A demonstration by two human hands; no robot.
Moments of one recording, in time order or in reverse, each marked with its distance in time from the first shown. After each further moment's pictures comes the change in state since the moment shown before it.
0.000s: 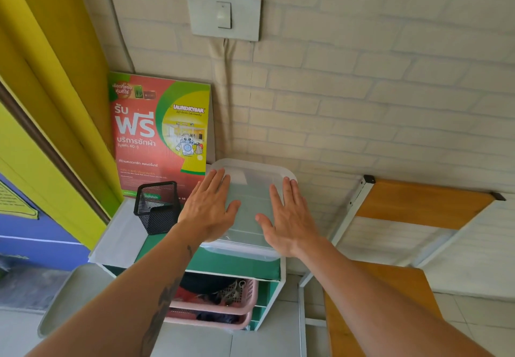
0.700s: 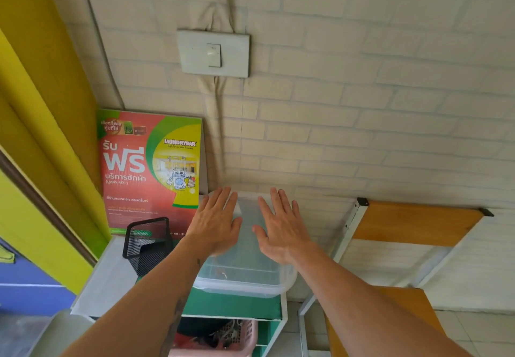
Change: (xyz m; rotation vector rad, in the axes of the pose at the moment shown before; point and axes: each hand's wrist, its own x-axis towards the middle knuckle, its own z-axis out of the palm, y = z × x) left_hand 0.045 0.010 -0.009 0.080 0.038 0.095; right_hand 0.042 -0.001 -0.021 -0.072 0.047 -0.034
